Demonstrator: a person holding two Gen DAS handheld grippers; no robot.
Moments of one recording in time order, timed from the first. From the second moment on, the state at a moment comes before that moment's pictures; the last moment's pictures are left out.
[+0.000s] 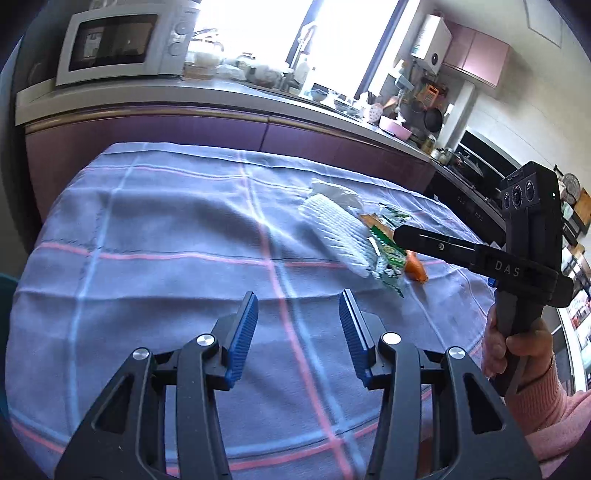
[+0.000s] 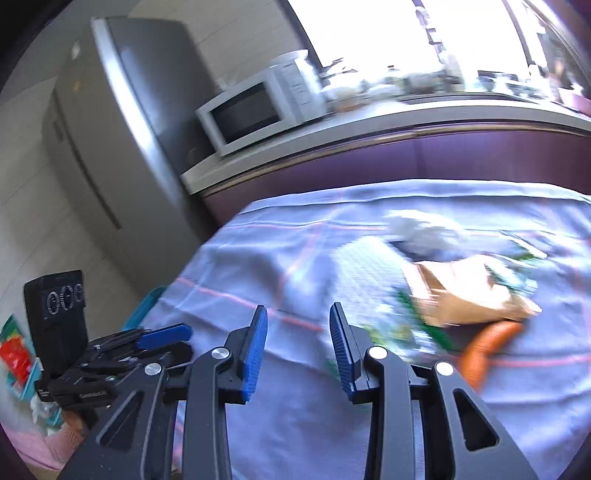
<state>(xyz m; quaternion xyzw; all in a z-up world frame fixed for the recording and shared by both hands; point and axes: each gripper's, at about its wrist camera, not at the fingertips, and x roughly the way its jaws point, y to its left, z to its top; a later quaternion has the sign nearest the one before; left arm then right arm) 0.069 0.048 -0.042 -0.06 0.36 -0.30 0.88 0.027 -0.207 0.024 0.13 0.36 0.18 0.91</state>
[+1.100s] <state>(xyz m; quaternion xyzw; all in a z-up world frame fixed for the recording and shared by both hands) 0.119 -0.091 -0.061 -0.01 0.43 -0.37 0.82 0.015 -0.290 -0.026 0.16 0.40 0.07 0.90</state>
